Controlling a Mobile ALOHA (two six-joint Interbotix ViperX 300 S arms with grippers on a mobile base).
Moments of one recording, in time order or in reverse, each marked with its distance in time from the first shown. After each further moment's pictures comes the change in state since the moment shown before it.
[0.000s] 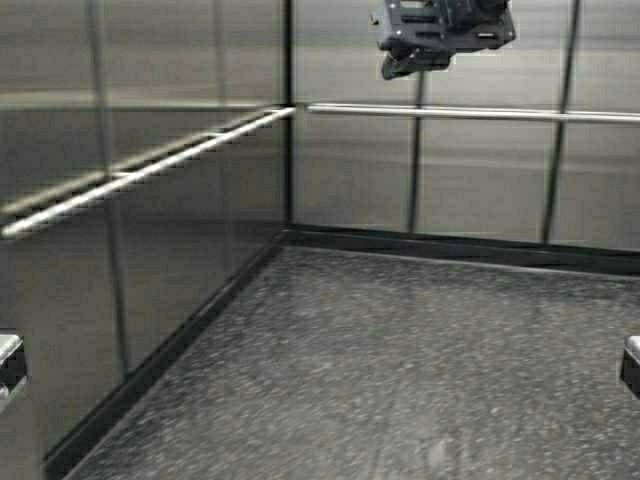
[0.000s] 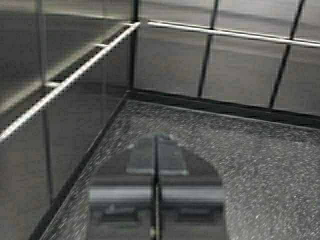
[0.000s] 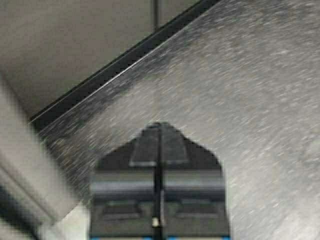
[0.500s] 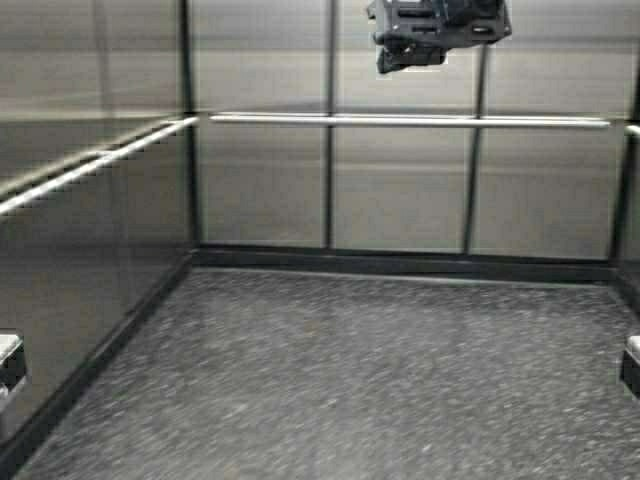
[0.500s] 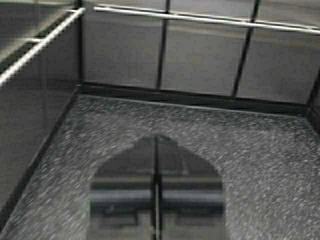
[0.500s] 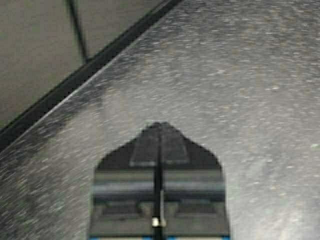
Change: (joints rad) left arm 0.000 0.057 -0.005 -0.002 0.000 -0.006; right arm 0.008 0.000 -0.002 -0.002 -0.005 0.000
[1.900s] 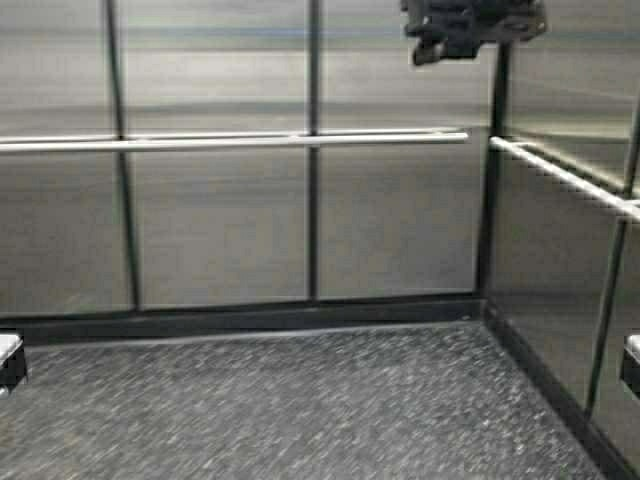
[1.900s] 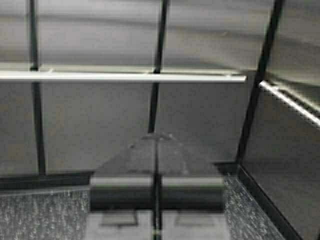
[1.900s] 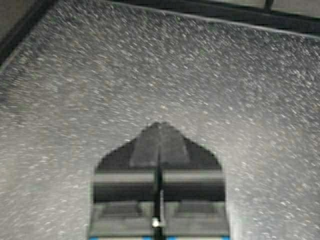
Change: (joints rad) left arm -0.002 -0.080 -0.006 0.011 -0.018 -0.018; right arm -0.087 -0.028 0.049 0.011 -0.021 0.009
